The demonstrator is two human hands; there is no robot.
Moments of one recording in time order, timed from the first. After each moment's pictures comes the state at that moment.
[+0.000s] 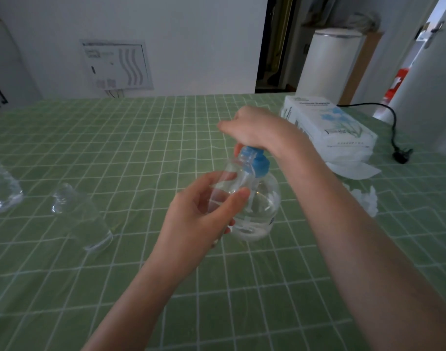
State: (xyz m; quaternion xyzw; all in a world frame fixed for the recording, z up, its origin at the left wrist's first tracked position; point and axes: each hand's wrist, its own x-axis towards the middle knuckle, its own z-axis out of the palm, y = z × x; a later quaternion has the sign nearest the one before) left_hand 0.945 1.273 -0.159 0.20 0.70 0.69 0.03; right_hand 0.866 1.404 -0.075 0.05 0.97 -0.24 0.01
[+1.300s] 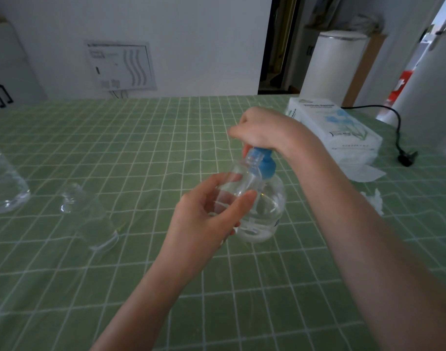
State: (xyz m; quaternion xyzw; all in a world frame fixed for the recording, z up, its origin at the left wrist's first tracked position) left_hand 0.945 1.272 -0.162 0.20 0.70 0.69 0.03; right_hand 0.864 1.407 -0.076 0.05 0.97 -0.22 0.02
